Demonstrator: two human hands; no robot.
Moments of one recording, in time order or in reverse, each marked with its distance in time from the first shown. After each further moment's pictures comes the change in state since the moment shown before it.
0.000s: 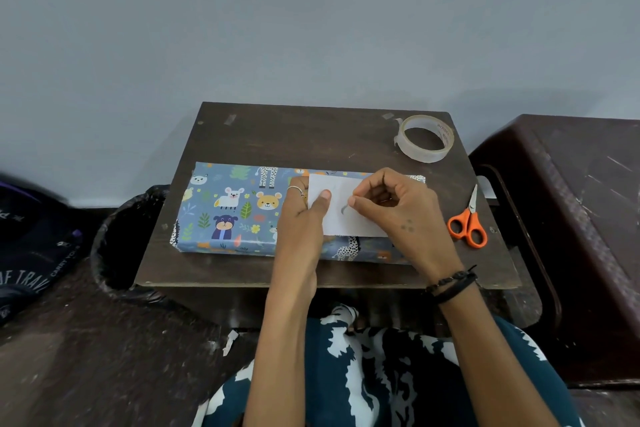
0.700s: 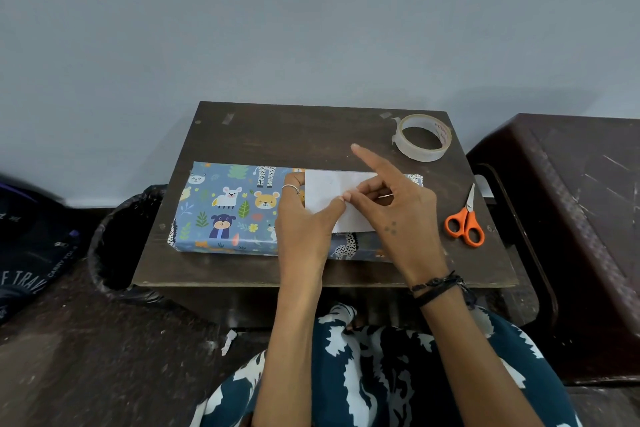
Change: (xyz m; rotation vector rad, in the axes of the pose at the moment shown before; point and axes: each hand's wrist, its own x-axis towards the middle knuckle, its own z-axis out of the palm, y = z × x) left_hand 0.003 -0.006 0.006 -0.011 0.082 0.133; right_hand -0.003 0.006 0.010 -0.117 0.170 -0.192
